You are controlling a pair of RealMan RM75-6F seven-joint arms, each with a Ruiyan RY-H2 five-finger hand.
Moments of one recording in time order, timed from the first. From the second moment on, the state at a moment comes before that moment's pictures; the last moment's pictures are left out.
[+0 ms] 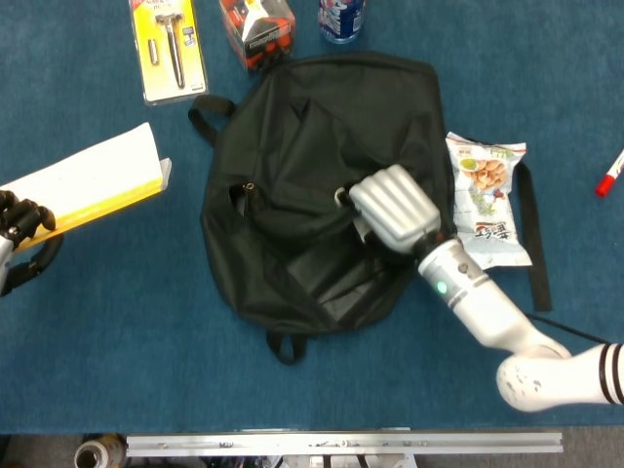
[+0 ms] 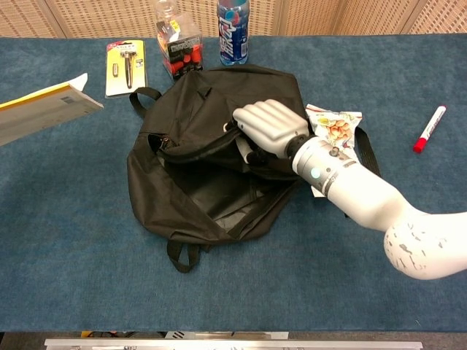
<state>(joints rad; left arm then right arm) -0.23 -1.46 0.02 -0.88 1.78 1.86 -0.28 0.77 -1.77 0.19 -1.54 -1.07 0.97 -0.59</state>
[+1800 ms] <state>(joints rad) -0.45 -1.50 0.07 -1.03 1.94 1.67 -0.19 1.07 -2.12 0.54 -1.19 -1.07 1.12 -0.34</state>
